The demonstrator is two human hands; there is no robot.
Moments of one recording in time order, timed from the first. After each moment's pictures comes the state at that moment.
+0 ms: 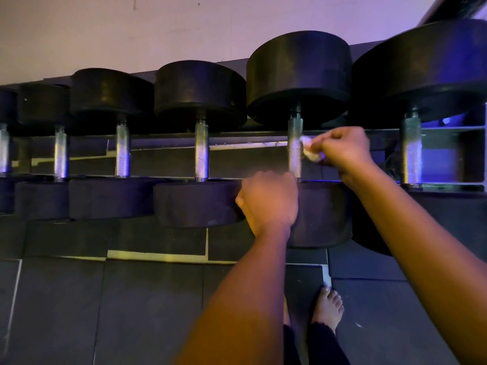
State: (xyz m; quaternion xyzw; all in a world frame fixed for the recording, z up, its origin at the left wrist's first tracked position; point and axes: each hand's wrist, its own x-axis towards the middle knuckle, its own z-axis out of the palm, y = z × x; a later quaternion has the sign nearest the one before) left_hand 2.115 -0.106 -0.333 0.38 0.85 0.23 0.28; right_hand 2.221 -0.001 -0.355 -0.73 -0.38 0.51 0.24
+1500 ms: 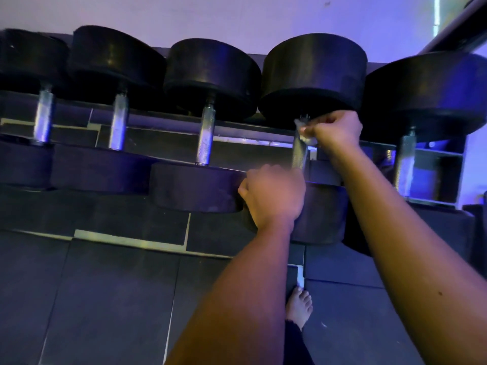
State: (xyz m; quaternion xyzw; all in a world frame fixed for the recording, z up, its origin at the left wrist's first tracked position) left_hand 2.113 -0.108 -0.335 0.38 0.84 0.25 0.29; right_hand 2.188 0.023 -0.333 -0.75 -0.48 0.41 0.22
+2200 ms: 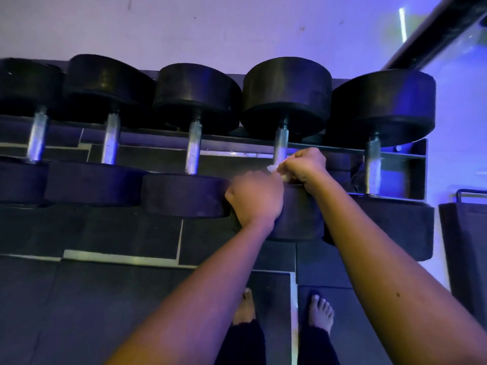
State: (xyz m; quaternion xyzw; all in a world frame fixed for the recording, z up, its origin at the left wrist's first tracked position) left_hand 2.114 -0.109 -0.332 0.41 0.84 0.24 0.27; right_hand 2.192 -0.020 -0.331 -0.76 -0.43 0.48 0.11
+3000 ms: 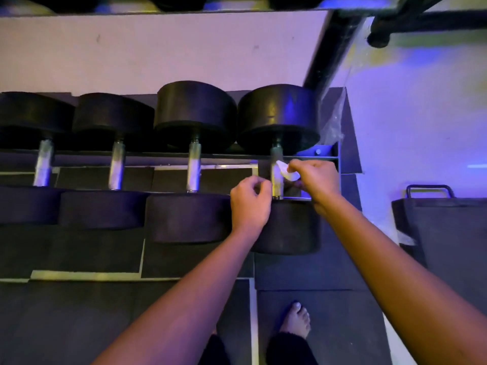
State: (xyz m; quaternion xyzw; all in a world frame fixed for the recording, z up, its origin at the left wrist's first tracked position) left_hand 2.295 -0.083 -0.313 0.40 0.76 0.36 0.35; right_hand 2.411 -0.020 -0.302 -0.73 -0.35 0.51 0.29
